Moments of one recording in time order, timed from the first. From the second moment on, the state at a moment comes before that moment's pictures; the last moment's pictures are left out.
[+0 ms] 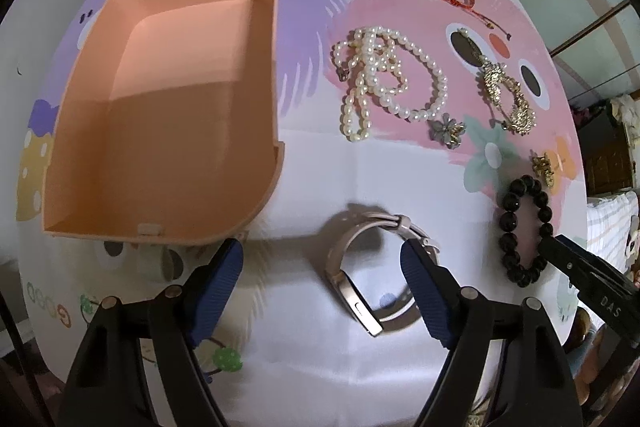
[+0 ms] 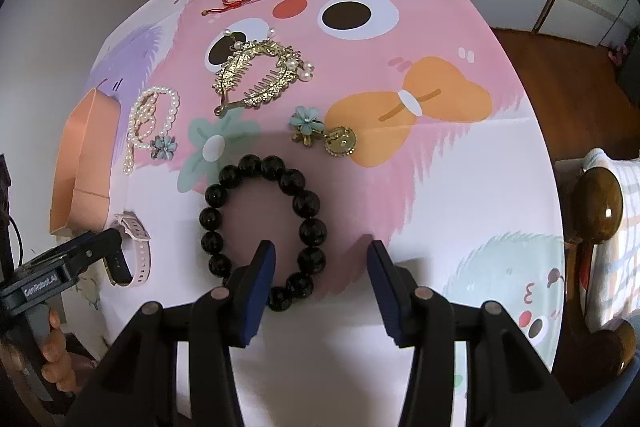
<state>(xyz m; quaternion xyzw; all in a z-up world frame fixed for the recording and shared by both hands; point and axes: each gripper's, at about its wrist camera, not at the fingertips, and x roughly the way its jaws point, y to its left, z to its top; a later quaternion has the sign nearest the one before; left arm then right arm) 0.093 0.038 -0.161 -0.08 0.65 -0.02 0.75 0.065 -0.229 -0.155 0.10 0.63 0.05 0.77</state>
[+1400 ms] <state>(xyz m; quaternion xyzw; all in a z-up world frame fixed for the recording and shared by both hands) 0.067 0.063 -0.062 -0.13 0.57 -0.05 0.81 0.049 -0.171 -0.055 0.03 0.52 0.11 0.85</state>
